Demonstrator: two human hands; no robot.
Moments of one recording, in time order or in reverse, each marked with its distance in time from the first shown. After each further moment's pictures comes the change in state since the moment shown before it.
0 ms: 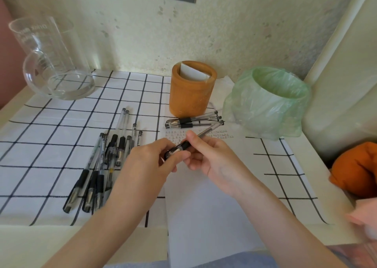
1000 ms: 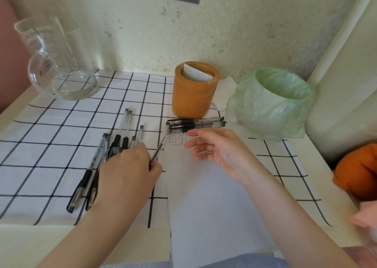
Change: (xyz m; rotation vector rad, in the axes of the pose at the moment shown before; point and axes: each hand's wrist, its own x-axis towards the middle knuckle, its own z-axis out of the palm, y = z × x) left_hand 0.000 -0.013 -0.010 0.712 0.097 -0.127; right_hand 0.013 -0.015 -0.014 -0.132 0.065 0.047
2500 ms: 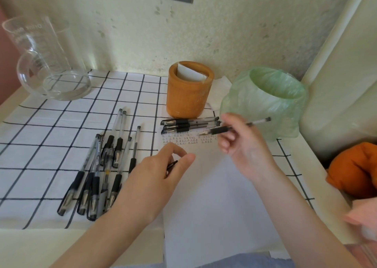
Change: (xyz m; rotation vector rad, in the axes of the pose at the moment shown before) left_hand -0.013 0.025 0.002 -0.689 -0.214 0.211; right_hand -0.010 -0.011 -0.024 0.257 0.205 -0.219
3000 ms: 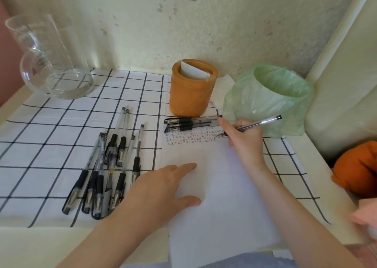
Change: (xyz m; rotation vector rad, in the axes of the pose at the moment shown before) left_hand -0.002 -0.010 0.006 0.552 -0.351 0.007; right_hand 0.039 0.039 -0.028 -0.525 0.316 -0.294
